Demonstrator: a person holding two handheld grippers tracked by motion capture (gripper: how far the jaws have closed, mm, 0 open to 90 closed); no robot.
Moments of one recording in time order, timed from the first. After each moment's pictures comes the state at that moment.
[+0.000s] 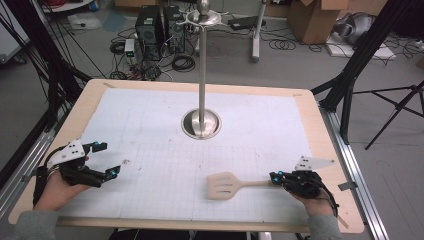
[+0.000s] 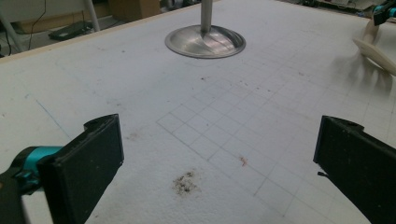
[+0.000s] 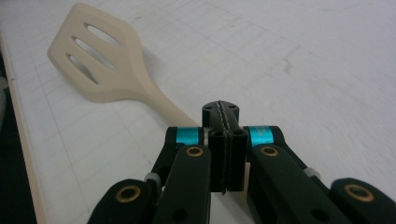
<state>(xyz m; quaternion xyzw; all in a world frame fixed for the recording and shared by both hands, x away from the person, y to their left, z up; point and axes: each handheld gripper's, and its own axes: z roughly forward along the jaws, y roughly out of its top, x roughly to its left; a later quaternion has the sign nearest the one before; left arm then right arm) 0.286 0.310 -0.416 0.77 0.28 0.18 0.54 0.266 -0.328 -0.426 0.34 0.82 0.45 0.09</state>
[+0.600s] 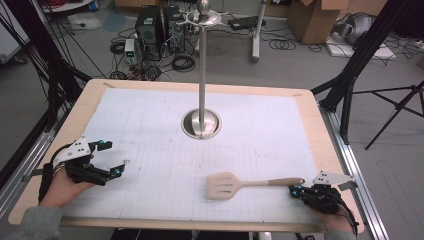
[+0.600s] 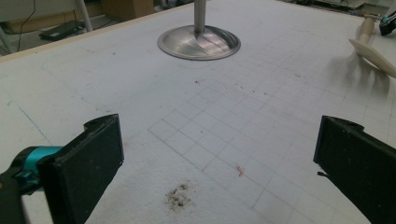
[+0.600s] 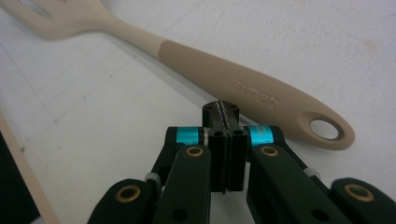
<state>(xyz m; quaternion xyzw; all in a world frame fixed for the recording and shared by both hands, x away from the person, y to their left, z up) 0.293 0.301 -0.416 0.77 0.28 0.18 0.54 0.235 -0.375 -0.447 0.40 0.82 0.40 0.10</state>
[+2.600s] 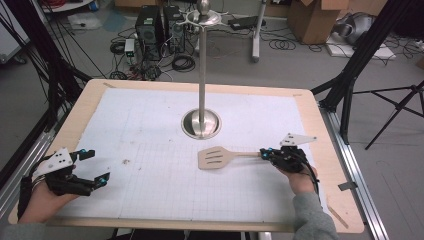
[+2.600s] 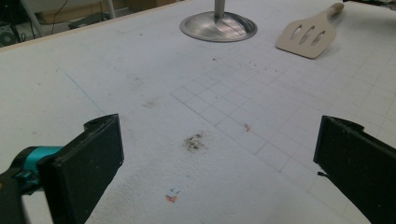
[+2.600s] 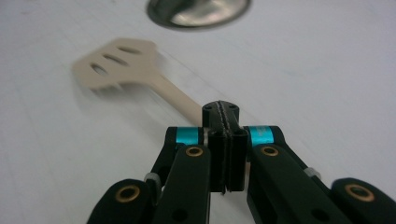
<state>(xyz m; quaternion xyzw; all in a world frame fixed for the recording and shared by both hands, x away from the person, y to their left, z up) 0.260 0.332 -0.417 0.77 0.31 0.20 0.52 0.333 -0.296 -0.419 0.34 0.82 0.45 0.14</state>
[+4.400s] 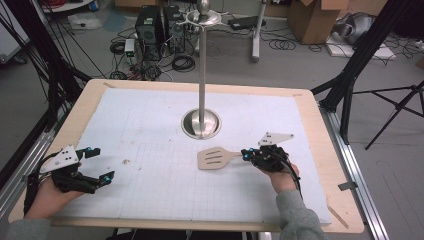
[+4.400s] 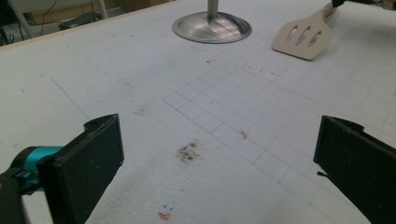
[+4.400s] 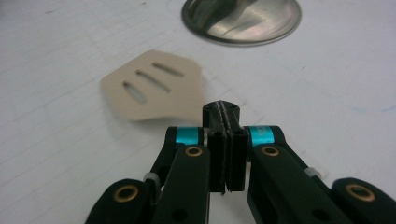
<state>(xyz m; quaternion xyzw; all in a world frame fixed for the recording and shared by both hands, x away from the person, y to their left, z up) 0.268 0.323 -0.418 0.77 0.30 0.20 0.52 0.335 -0.242 -0.414 0.31 0.83 0.44 0.13</state>
